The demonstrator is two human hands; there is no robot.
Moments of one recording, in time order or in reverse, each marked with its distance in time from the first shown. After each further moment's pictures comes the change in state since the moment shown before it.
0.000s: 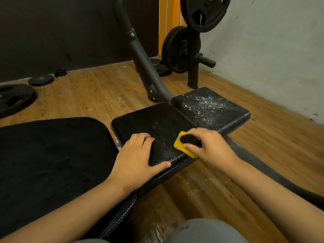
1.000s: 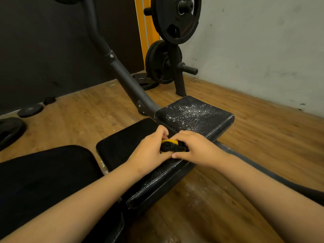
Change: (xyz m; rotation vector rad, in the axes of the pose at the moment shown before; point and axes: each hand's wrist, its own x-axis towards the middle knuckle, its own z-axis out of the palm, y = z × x) left_hand 0.090 0.038 0.009 -0.392 -0.133 0.165; right_hand 0.023 0.026 -0.008 0.107 -0.054 -0.068
